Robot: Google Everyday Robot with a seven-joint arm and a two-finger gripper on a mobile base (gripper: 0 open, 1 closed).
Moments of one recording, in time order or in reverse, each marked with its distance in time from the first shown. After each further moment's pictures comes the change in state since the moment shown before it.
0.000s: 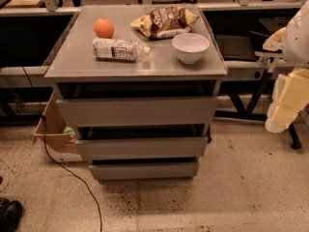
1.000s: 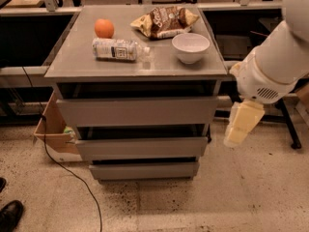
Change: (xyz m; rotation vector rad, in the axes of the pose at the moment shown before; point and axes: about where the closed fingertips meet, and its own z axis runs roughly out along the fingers) arm -0.025 0.003 0.092 0.009 -0.041 -0.005
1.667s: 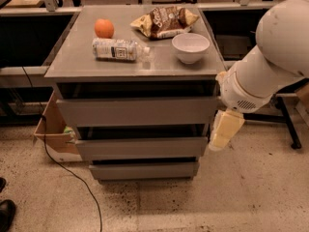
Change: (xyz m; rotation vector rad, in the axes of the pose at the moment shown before) arm -0.017 -0.001 0.042 0.031 -0.039 -0.027
